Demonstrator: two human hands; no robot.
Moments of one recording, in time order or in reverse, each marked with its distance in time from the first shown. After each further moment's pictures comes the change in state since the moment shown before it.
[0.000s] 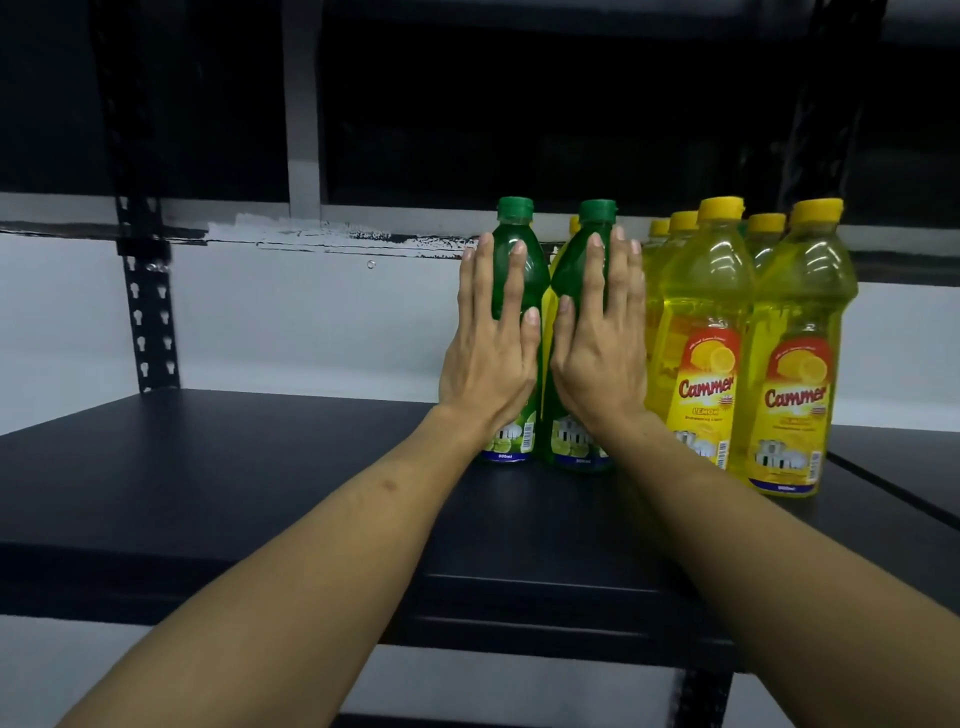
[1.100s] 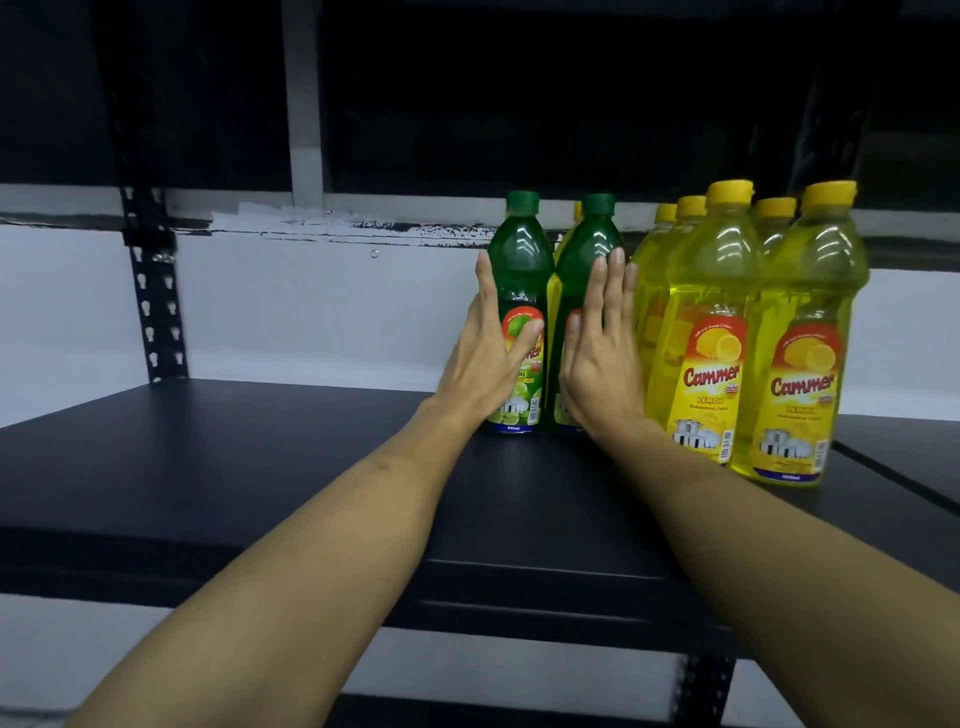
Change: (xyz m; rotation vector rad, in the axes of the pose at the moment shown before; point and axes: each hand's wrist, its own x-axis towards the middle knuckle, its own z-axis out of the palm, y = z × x) left_hand -0.005 -0.023 0.008 -0.282 -0.282 -0.268; right_hand -0.026 0.019 0.017 0.081 -0.246 0.071
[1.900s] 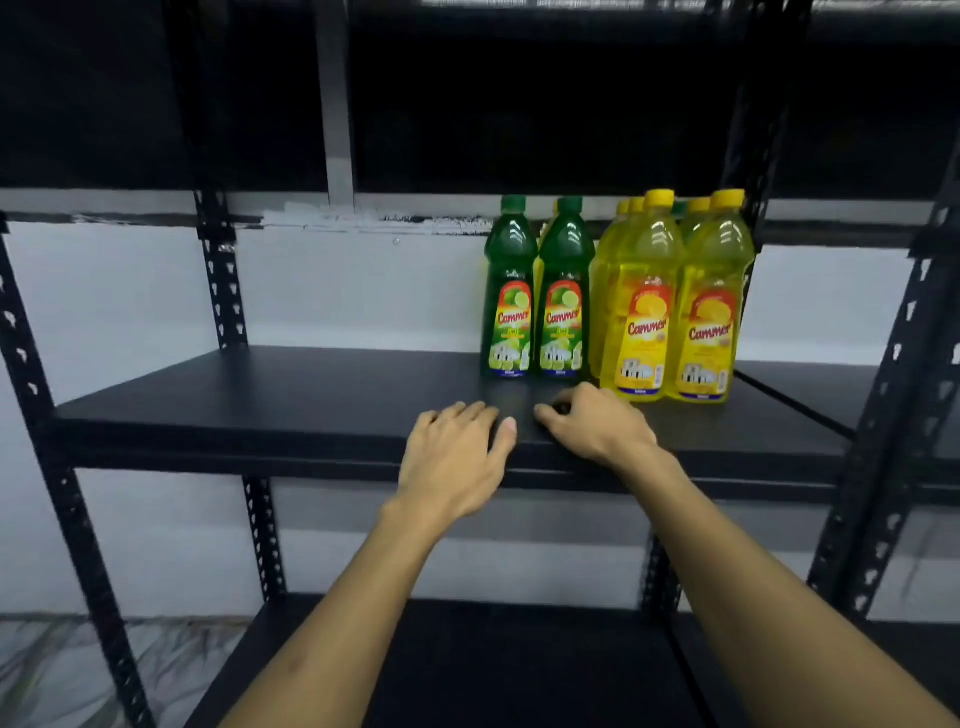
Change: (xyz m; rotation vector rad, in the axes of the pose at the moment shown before) left_hand -0.194 0.101 -0.086 0.638 -0.302 -0.124; right_hand -0.092 -0.092 -0.160 -0.105 -0.861 0.387
